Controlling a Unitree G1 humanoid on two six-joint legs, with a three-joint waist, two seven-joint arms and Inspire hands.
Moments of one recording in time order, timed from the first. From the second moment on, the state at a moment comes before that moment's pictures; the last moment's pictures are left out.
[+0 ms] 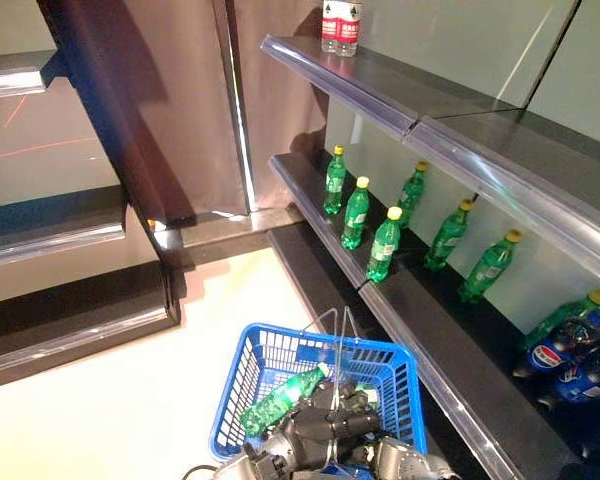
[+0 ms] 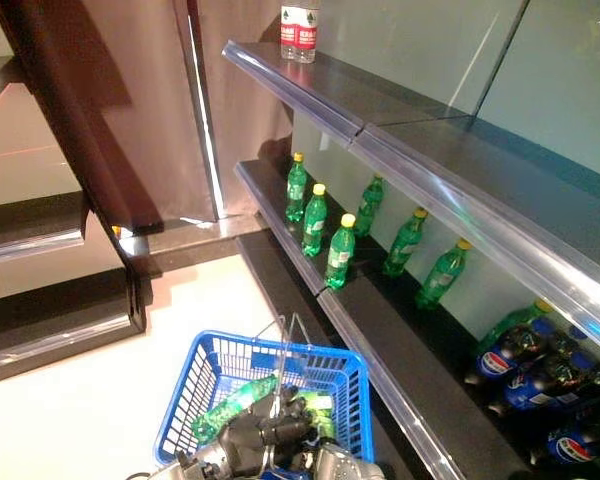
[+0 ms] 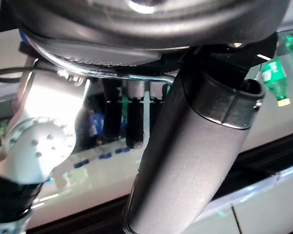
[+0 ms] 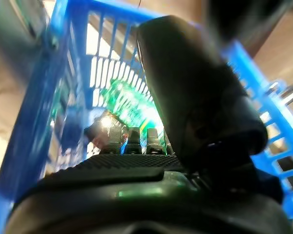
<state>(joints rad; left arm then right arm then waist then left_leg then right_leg) 0.22 0.41 -0.62 0.05 -1.28 0.22 -0.43 -0.06 -0.16 0.60 0.63 0.95 0.23 0.11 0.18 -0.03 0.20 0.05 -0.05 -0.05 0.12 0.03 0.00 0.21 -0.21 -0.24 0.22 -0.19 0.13</state>
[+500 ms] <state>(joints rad) 0.30 0.40 -0.44 0.03 -1.27 0.19 -0.38 0.05 -0.27 0.52 0.28 0.75 0.23 -0.01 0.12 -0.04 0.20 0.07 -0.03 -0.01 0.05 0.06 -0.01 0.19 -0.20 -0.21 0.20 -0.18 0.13</state>
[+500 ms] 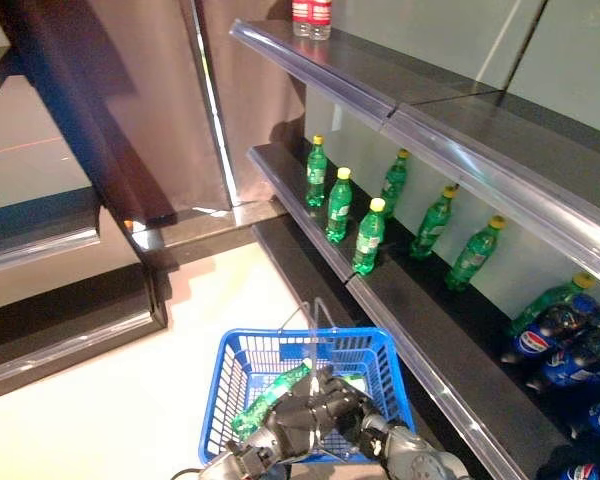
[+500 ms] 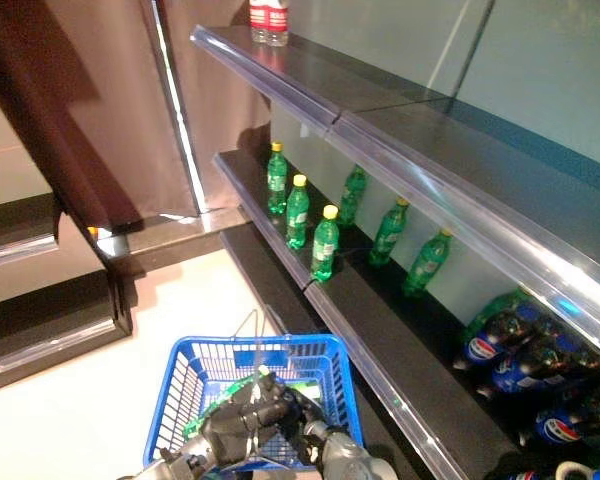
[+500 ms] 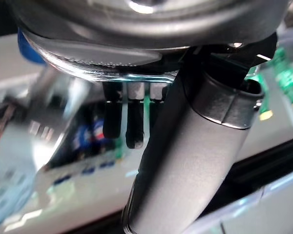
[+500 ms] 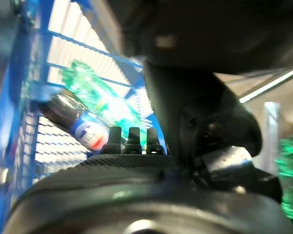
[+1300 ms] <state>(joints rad) 0.35 0.30 -0.20 0.33 -1.19 -0.01 -0.22 0.17 -0.28 0.31 0.14 0.59 0.05 0.05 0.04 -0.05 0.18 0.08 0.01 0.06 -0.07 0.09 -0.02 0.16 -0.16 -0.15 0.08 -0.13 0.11</state>
